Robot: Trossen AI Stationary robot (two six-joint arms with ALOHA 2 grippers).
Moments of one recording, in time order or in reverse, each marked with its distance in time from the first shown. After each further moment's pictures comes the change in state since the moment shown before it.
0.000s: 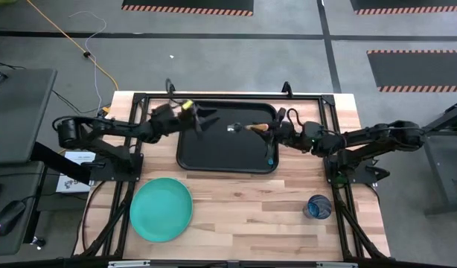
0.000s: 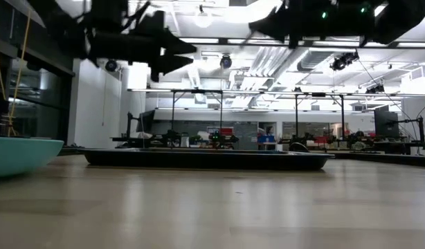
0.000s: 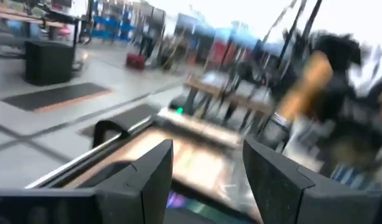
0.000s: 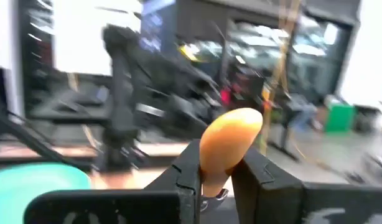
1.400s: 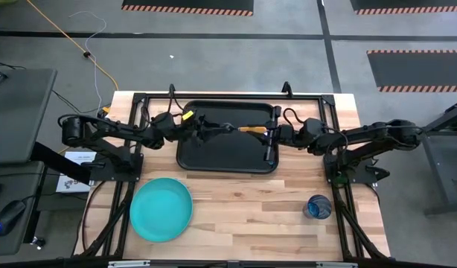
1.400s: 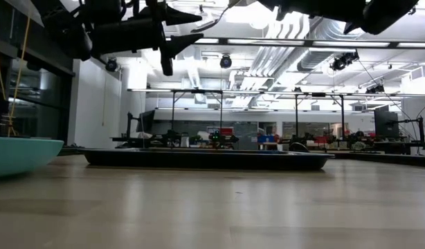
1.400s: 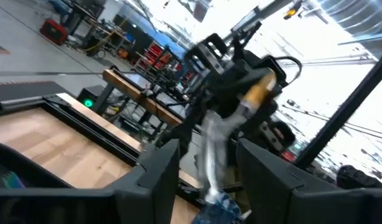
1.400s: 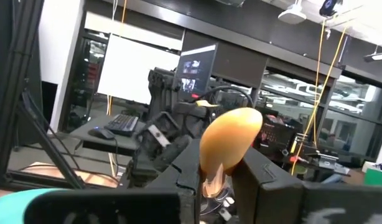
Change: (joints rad) left arm -0.122 0.050 0.016 0.182 0.100 -0.389; right arm 0.011 0.042 0.108 0.081 -0.197 -0.134
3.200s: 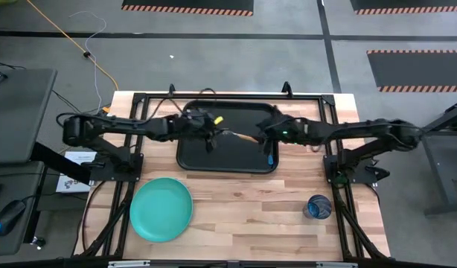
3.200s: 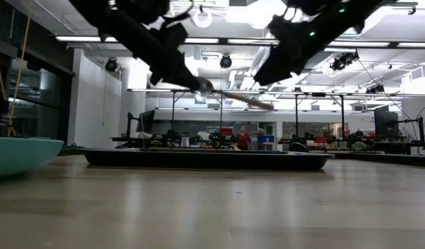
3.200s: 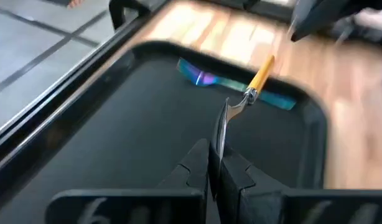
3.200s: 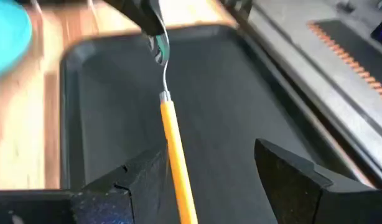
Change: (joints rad) left arm -0.035 0.004 0.315 -1.078 -0.335 0.548; right arm -0.089 0.015 0.171 -1.042 0.240 0.329
